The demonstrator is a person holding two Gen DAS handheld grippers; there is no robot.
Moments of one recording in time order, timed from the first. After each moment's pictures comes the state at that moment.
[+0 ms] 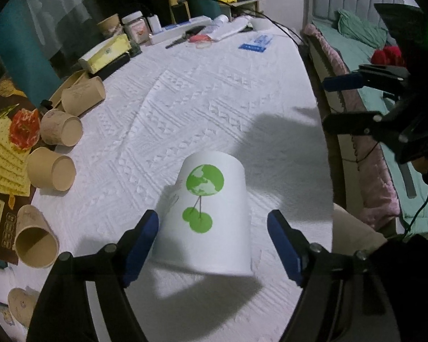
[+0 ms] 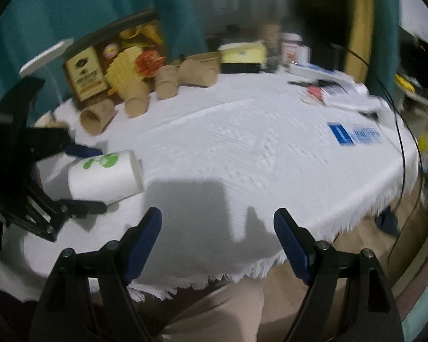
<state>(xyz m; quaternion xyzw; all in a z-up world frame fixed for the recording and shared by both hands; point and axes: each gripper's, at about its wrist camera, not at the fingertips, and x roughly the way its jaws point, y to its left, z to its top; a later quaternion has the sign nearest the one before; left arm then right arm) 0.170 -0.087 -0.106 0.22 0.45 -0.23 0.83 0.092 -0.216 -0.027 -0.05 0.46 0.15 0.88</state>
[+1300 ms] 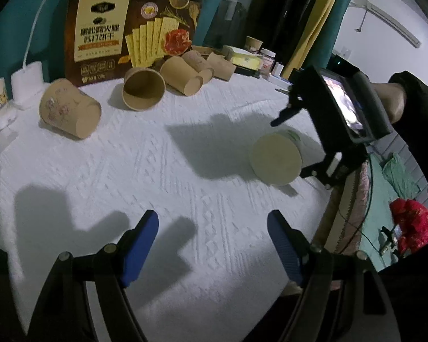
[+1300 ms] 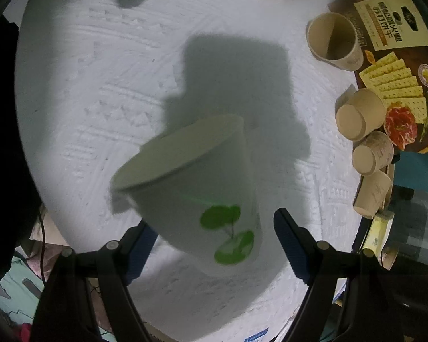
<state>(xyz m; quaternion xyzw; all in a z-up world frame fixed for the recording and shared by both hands) 0.037 0.071 -0.104 -0.12 0.40 -0.08 0.90 0.118 0.003 -0.095 -0.66 0.41 0.41 0.48</state>
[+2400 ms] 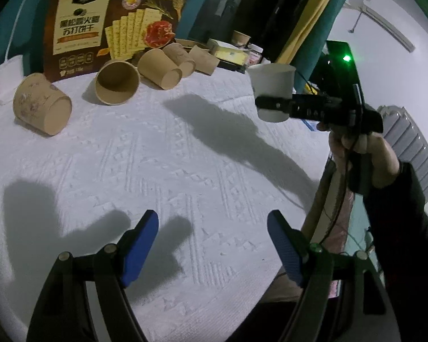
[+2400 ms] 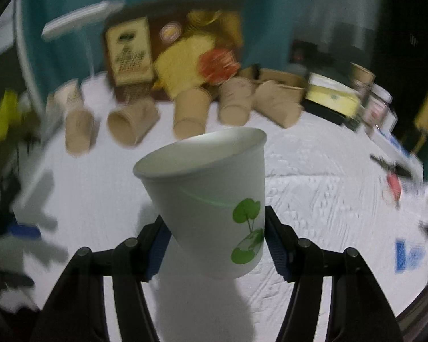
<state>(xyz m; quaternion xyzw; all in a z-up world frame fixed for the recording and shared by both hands) 0.049 0.047 -0.106 -0.13 0.41 -0.11 0.90 0.181 -0.096 -0.031 -0.10 0.43 0.24 0.87</state>
